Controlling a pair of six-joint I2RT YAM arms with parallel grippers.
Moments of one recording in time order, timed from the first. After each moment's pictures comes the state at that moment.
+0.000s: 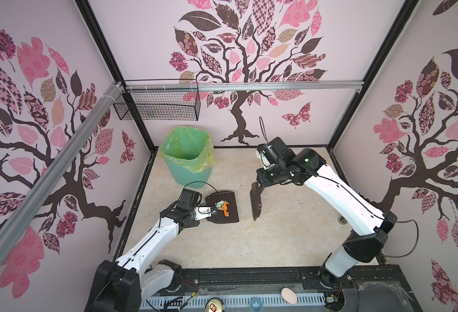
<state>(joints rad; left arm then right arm) -0.35 1.07 0.68 -0.64 -0.18 1.18 0.72 1.61 1.87 -1.25 0.08 0.37</state>
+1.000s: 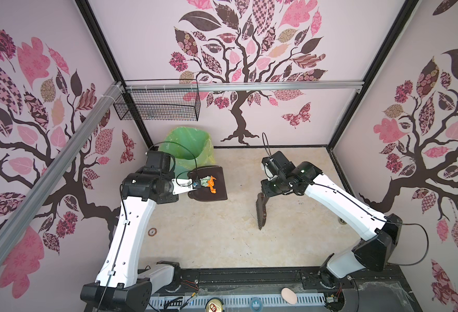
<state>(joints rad) -0.10 1.21 1.53 -1.33 -0.11 1.39 0.69 1.53 1.56 -1.08 0.06 0.37</state>
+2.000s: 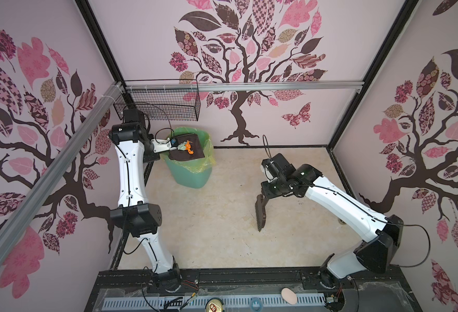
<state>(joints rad) 0.22 1.93 2.39 -1.48 -0.04 1.51 0.69 1.51 1.50 -1.04 0.04 0.37</state>
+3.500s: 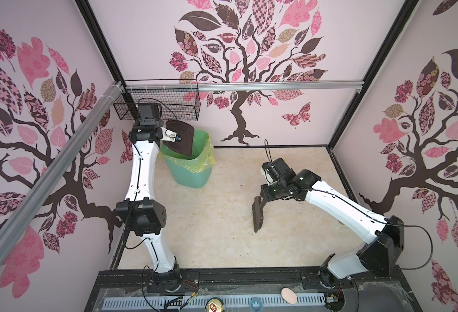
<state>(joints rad) 0.10 1.93 2.31 -0.95 -0.37 1.95 0.69 1.48 1.38 -0.92 0.00 0.39</state>
